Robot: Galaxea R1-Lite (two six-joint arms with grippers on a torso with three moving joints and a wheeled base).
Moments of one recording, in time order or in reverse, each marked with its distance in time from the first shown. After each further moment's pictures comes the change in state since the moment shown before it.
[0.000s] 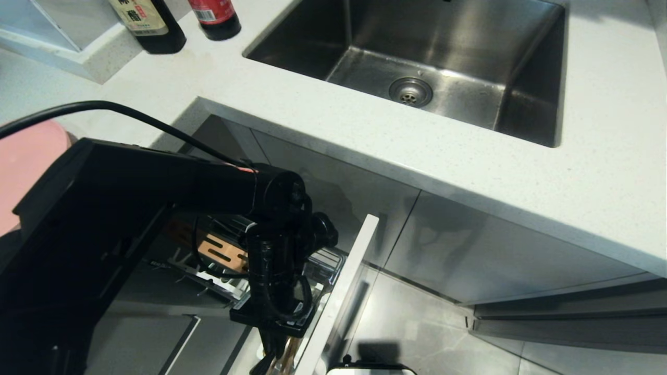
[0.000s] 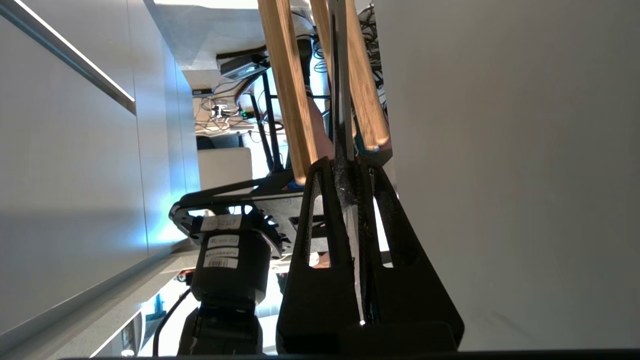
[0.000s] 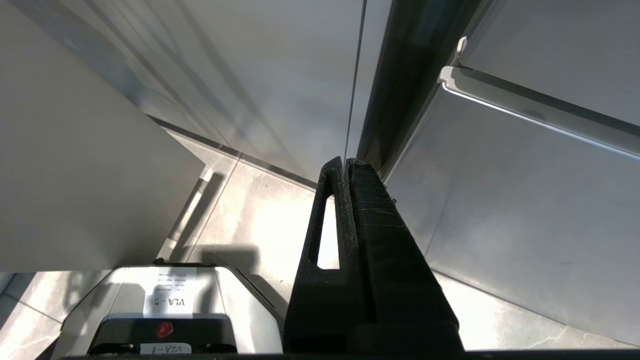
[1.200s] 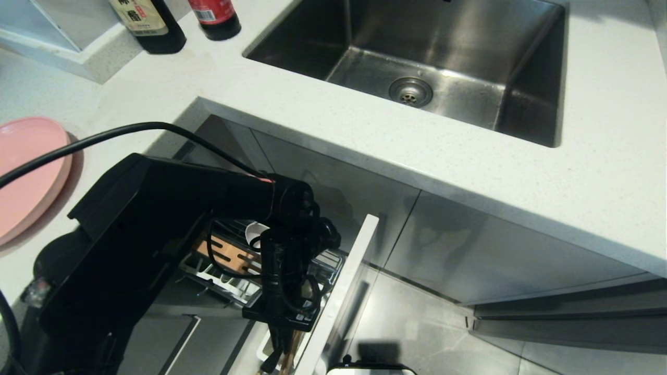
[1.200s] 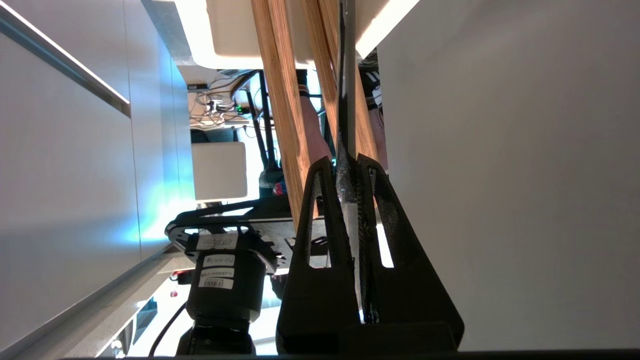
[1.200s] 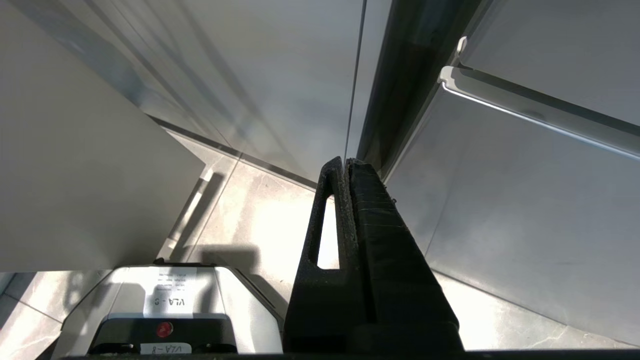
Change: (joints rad) left arm 0.030 0.101 -0.066 -0.012 0.001 -0.001; right arm 0.000 0.000 0.000 0.000 0.000 0.000
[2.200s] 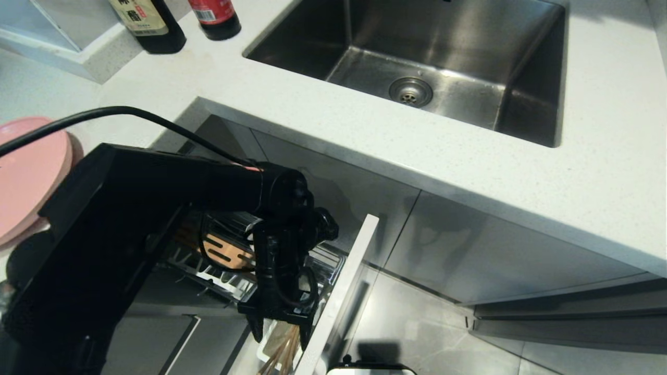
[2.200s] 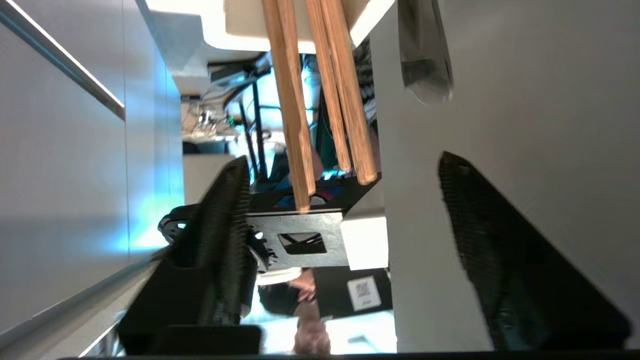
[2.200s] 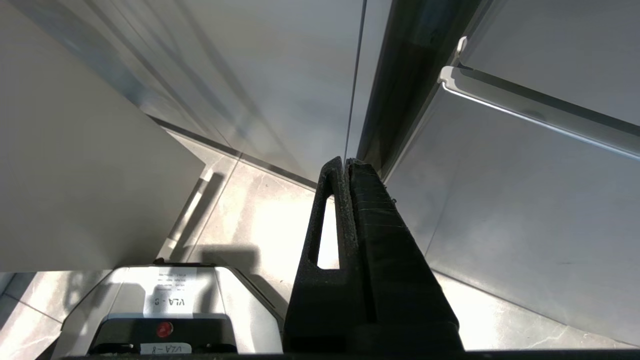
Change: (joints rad) left arm -0.006 -0.057 -0.009 0.013 0.006 -0.042; right arm 0.000 0.000 0.000 0.000 0.000 0.000
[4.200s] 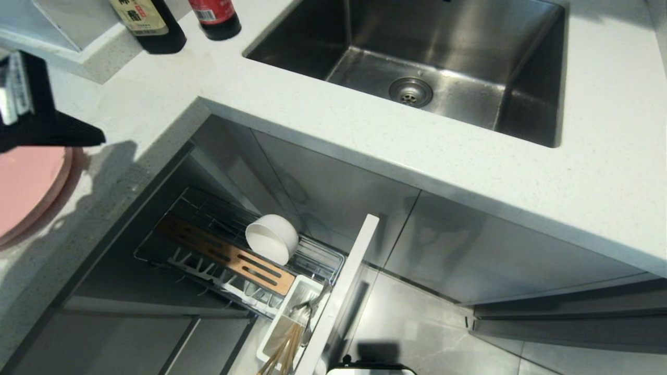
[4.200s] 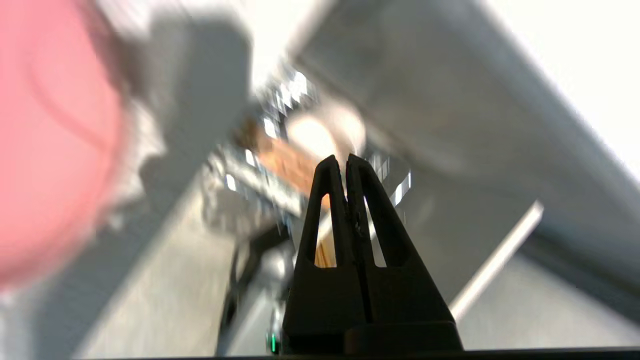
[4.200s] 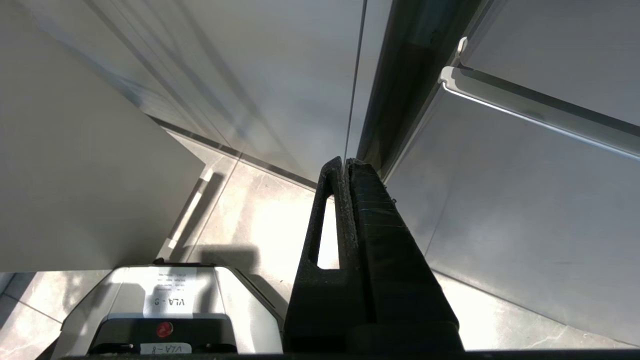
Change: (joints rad) left arm 0.177 -0.899 0.000 -0.367 0.370 -0.057; right arm 0.000 0.000 0.000 0.000 0.000 0.000
